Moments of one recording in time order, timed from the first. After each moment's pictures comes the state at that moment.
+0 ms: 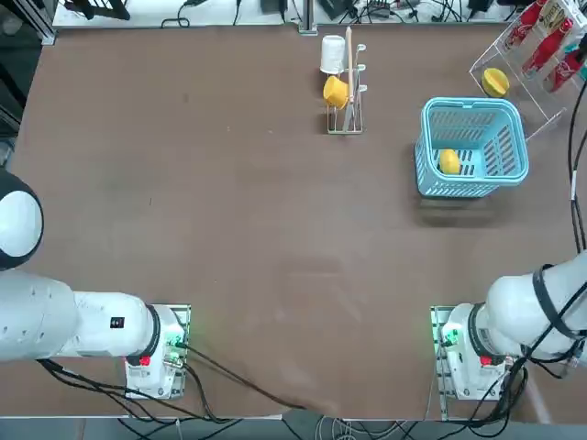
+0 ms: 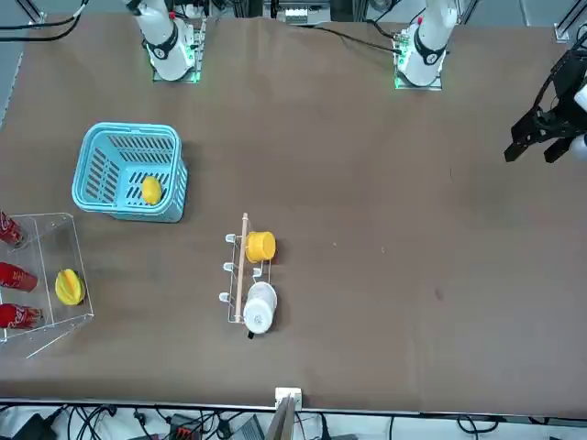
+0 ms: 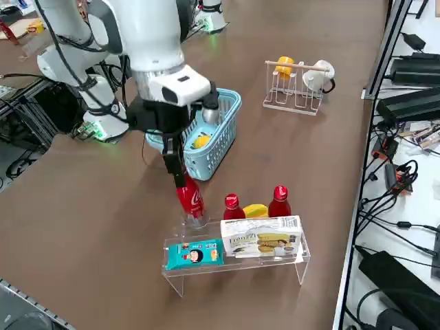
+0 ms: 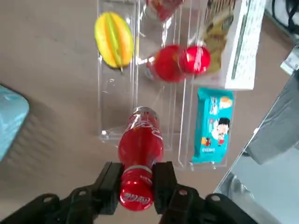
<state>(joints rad) -0.31 0.30 -0.16 -1.62 -0.15 2.05 -0.91</state>
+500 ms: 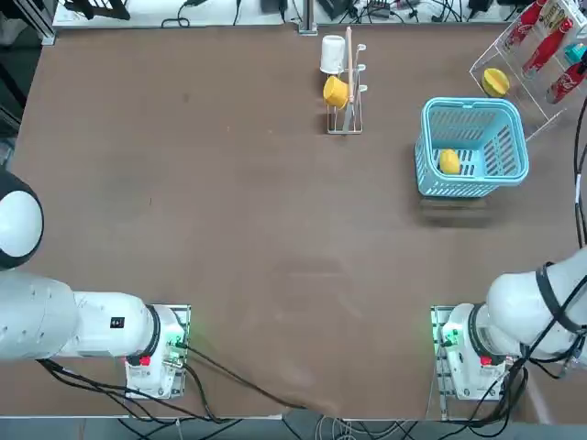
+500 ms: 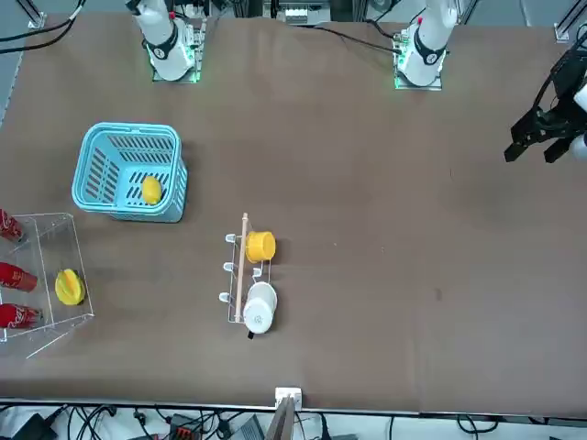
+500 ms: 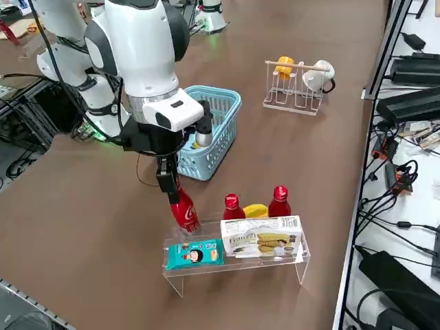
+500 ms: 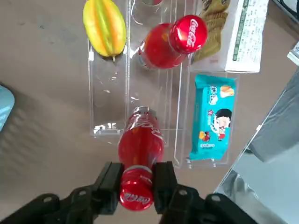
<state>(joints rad) -0.34 0.34 -0.16 -1.61 -0.14 2.08 -0.93</state>
